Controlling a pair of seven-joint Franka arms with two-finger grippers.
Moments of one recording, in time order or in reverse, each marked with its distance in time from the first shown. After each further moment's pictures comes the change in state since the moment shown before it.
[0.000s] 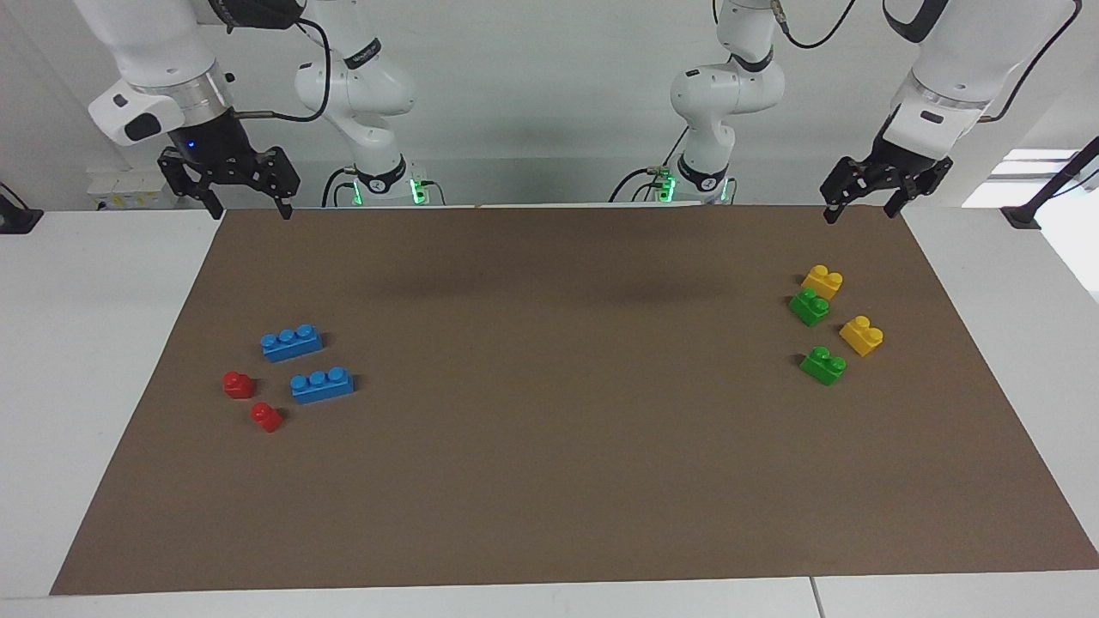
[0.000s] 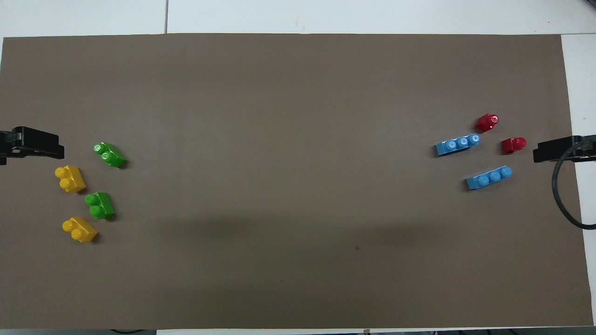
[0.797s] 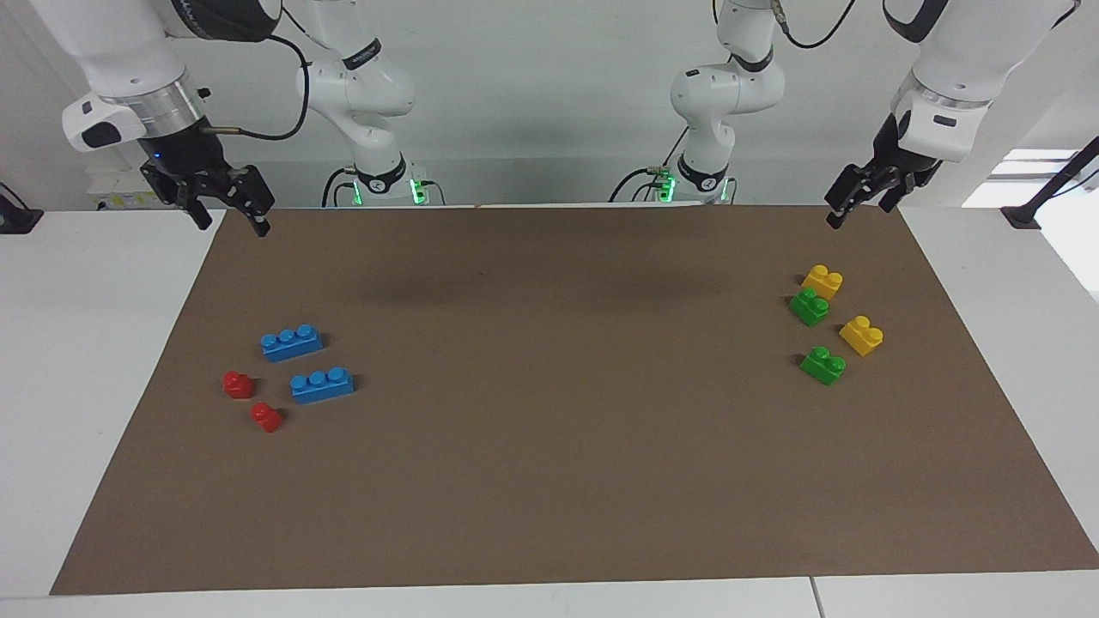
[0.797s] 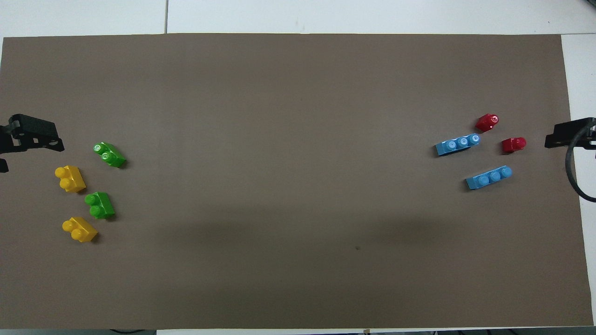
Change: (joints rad) left arm 0.000 0.000 -0.001 0.000 0.000 0.001 -0.347; right arm -0.069 0.013 -0.007 -0.039 0.051 0.086 0.221
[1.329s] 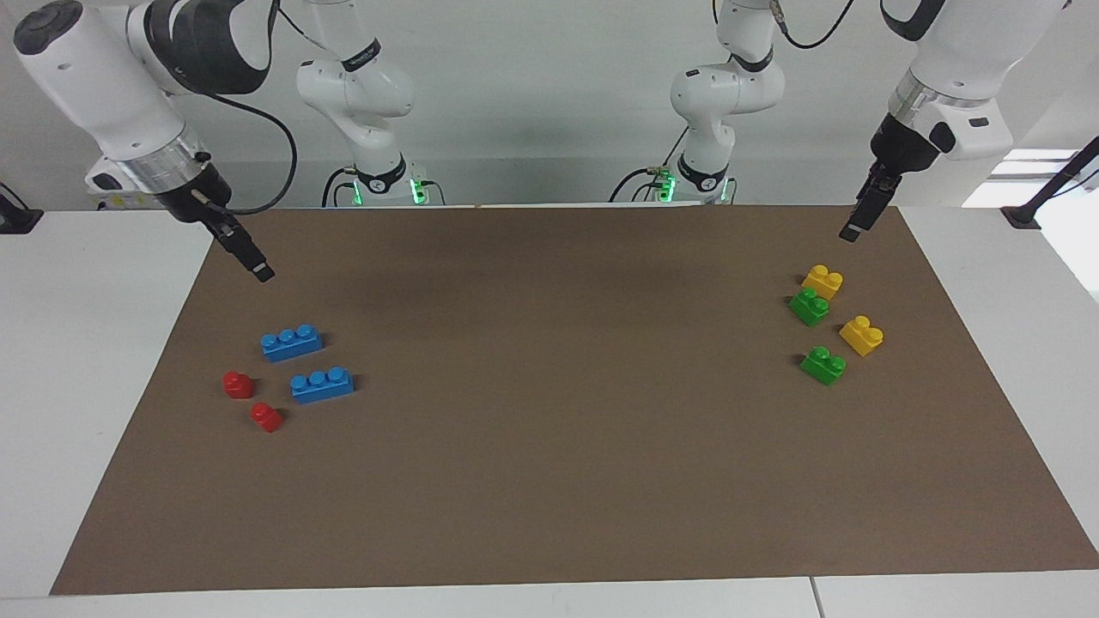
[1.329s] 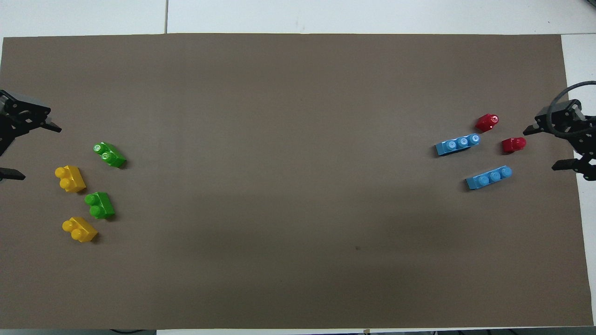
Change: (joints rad) left arm 0.000 0.000 -0.004 -0.002 -0.027 0.036 -0.605; right arm -0.048 0.042 -0.002 -0.118 0.164 0.115 0.551
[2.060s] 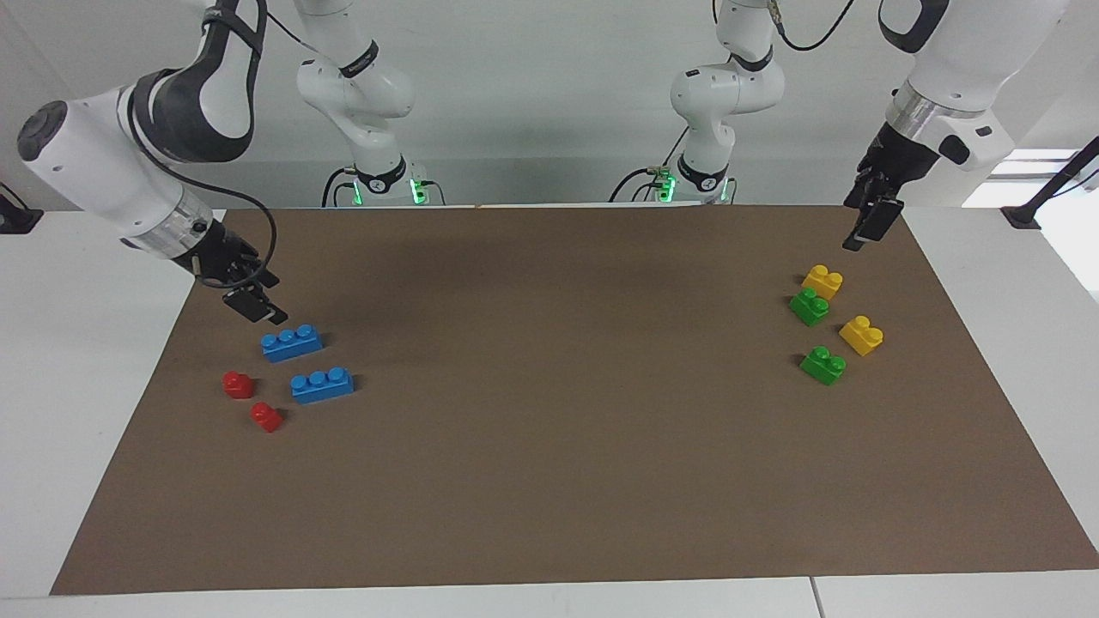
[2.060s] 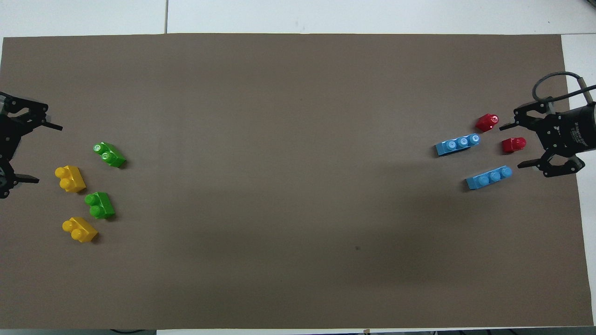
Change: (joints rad) left arm 0.009 -0.029 0.016 -0.090 -0.033 0.062 -0.128; right arm -0.038 0.175 -0.002 0.038 0.110 0.007 0.102
